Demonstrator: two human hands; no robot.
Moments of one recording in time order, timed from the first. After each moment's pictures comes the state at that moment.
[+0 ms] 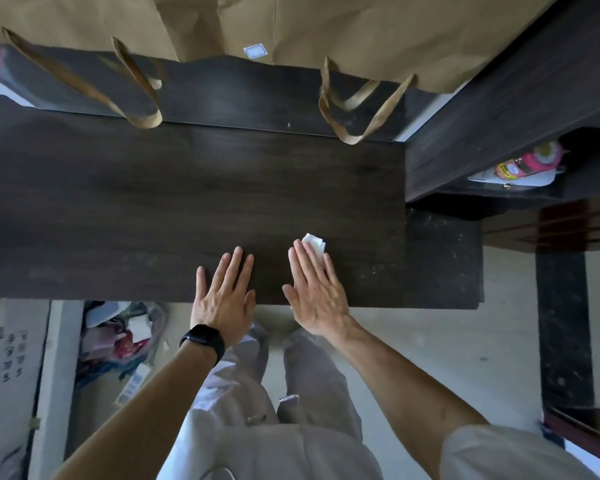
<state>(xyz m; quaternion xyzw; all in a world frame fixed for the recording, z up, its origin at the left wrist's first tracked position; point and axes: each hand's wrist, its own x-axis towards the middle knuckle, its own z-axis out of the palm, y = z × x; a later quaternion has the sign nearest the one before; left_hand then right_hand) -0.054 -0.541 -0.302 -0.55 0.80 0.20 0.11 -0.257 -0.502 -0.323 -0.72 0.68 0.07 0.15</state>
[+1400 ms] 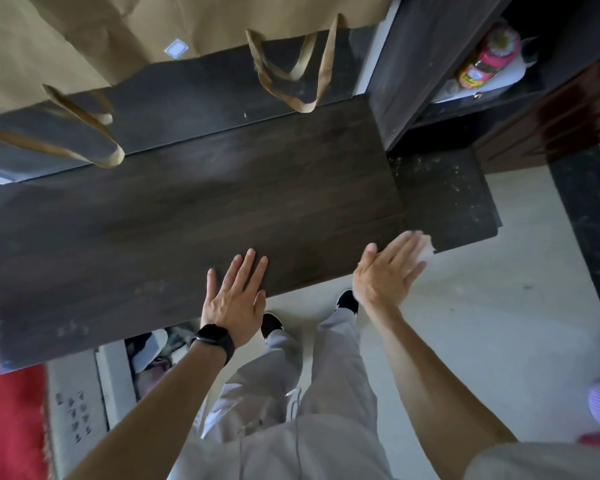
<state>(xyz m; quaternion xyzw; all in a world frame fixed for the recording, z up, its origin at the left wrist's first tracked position) -0.039 -0.553 -0.300 -0.43 0.87 0.16 0.16 -0.284 -0.453 -0.337 -0.21 0.97 -0.04 0.15</state>
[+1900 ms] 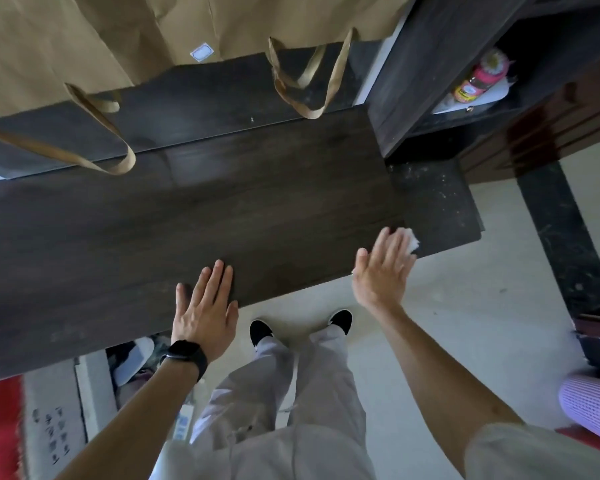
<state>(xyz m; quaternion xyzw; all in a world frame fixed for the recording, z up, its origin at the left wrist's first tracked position) 0.023 -0.565 -0.303 -0.46 0.86 0.16 0.15 -0.277 -0.449 -0.338 -0.31 0.94 -0.01 0.14</state>
